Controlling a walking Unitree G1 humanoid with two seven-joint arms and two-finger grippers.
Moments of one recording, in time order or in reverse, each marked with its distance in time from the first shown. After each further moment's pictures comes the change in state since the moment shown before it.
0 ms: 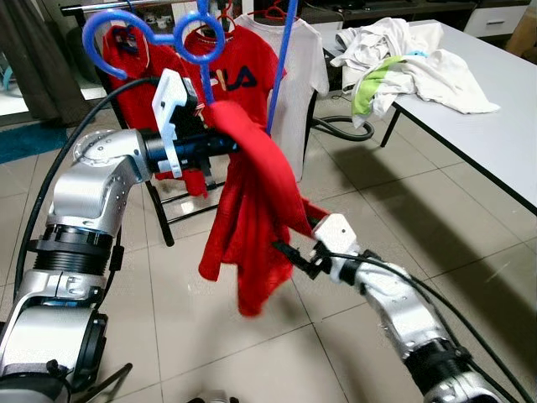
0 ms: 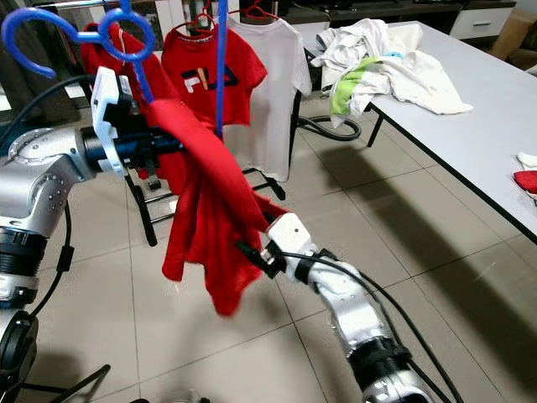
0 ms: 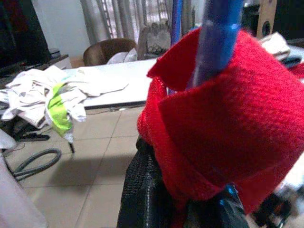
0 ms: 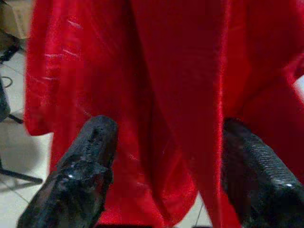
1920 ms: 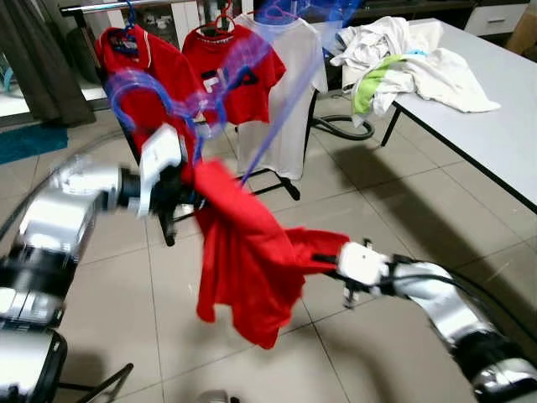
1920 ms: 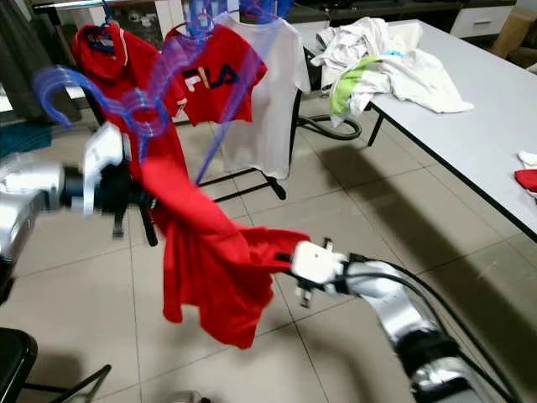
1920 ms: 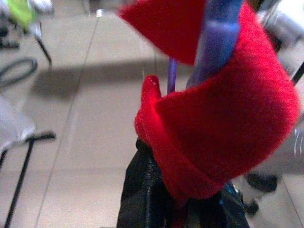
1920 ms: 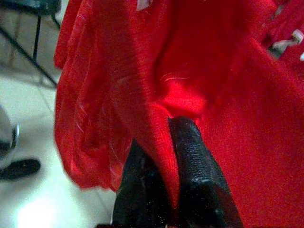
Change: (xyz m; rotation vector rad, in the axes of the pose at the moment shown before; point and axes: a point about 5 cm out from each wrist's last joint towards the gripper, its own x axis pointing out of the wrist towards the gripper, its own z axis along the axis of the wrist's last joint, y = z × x) left arm -0.053 -0.009 -0.060 -0.018 0.464 -0.076; right arm -0.056 -0.033 -0.029 -0.359 0.197 0.303
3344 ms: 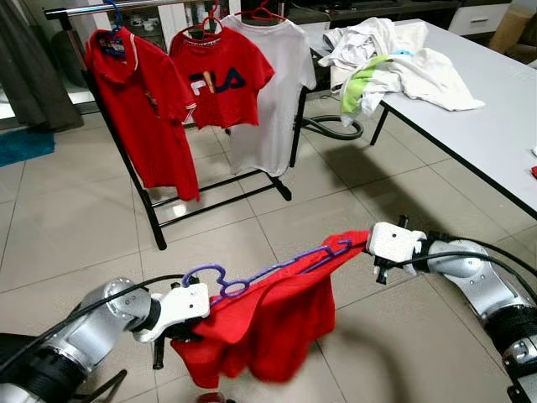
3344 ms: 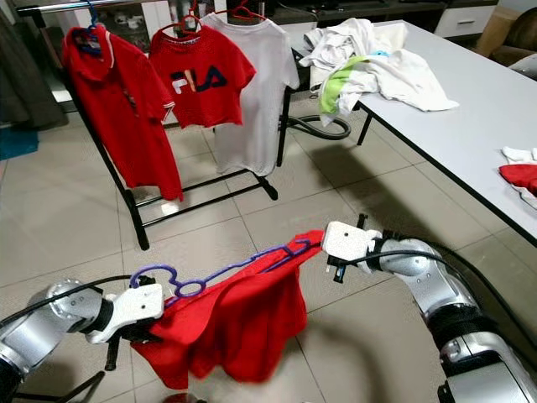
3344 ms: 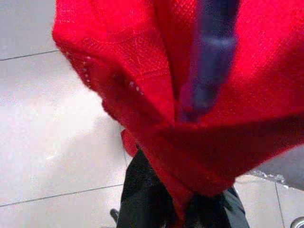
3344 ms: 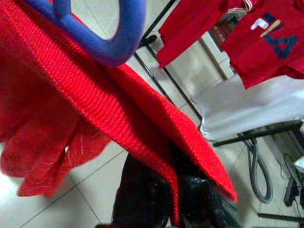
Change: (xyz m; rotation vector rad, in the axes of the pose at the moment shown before) left arm 0.037 -0.102 -0.133 -0.002 0.585 -0.185; right arm -0.033 -0.048 -0.004 -0.120 0.123 -0.117
